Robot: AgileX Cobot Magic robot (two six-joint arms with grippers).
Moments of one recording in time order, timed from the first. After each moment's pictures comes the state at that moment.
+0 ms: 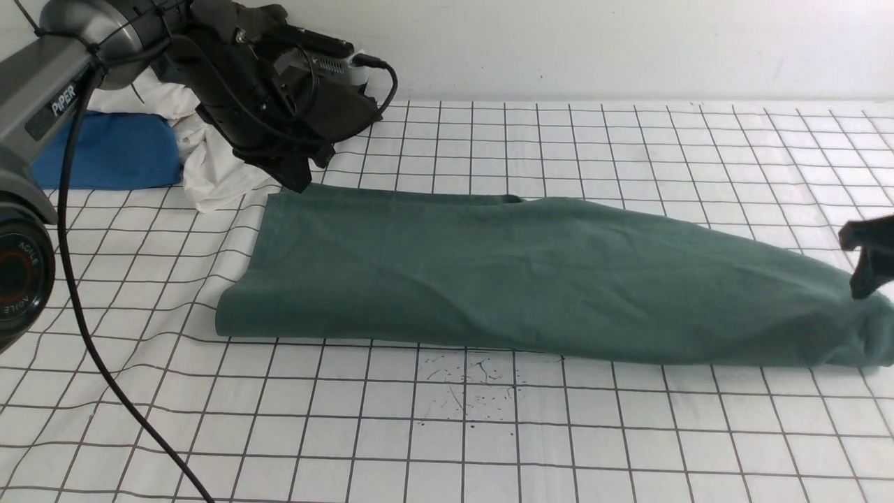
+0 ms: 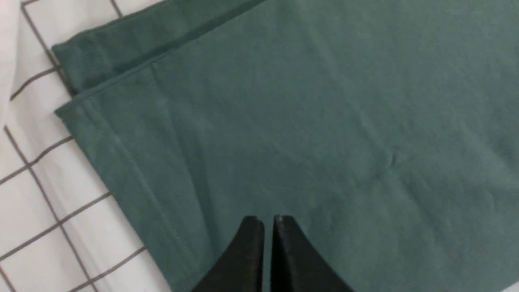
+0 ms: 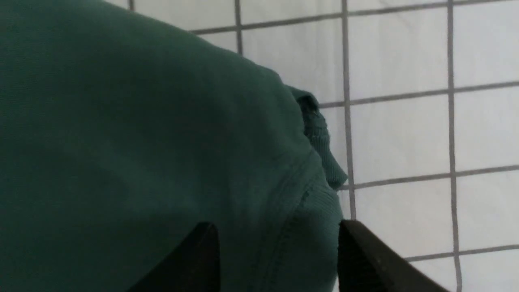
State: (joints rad) right arm -0.23 1.92 -1.39 0.05 0.96 -0.09; left arm -0.14 2.22 -2.13 -0.25 1.23 0.44
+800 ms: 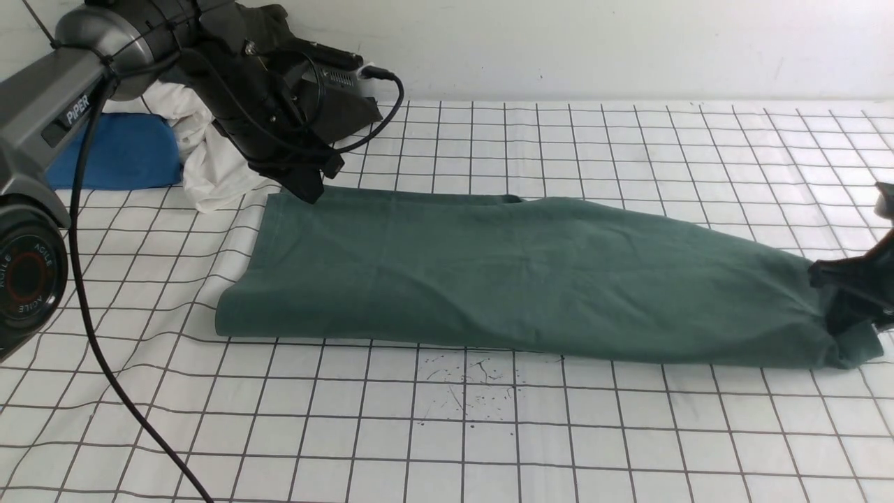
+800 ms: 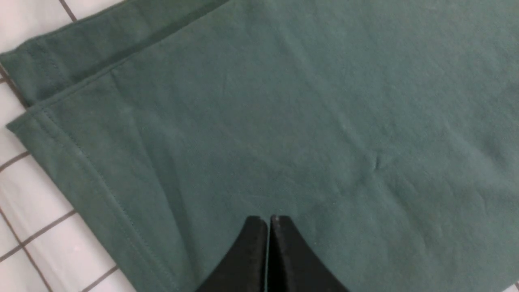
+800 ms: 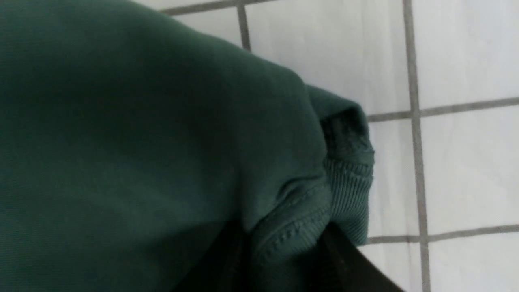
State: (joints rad) right arm -0.24 2.03 -1.36 0.14 0.87 -0.18; left arm -0.14 2.25 -2.13 -0.29 1.23 0.47
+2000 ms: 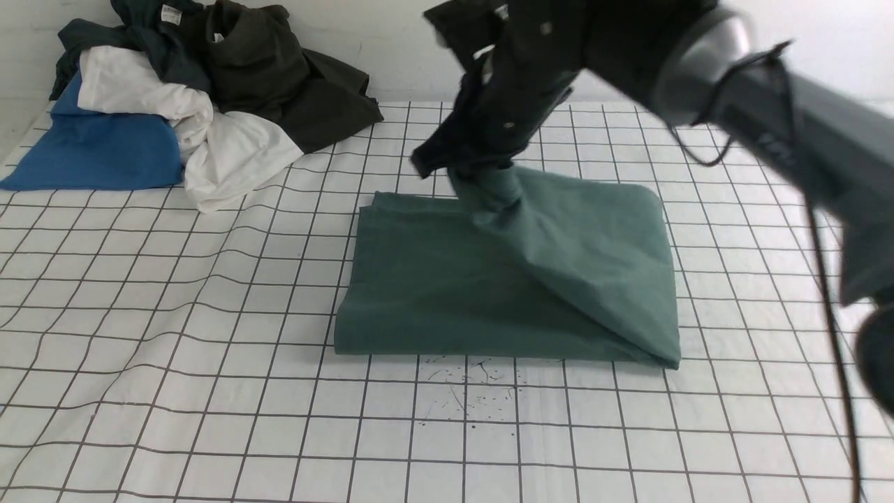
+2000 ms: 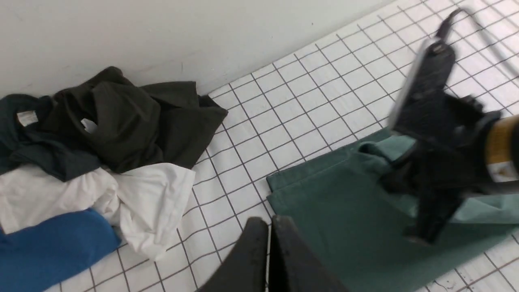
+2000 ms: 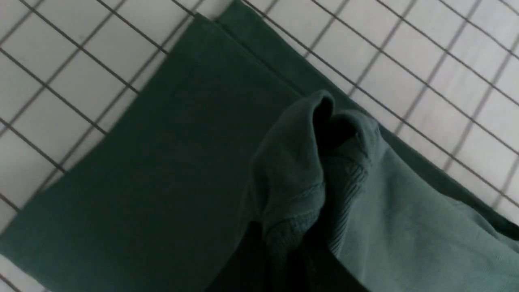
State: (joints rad) right arm 0.63 2.24 -2.24 -0.07 1.14 0.00; left arm -0.14 1.54 -2.09 -0.25 1.26 0.34
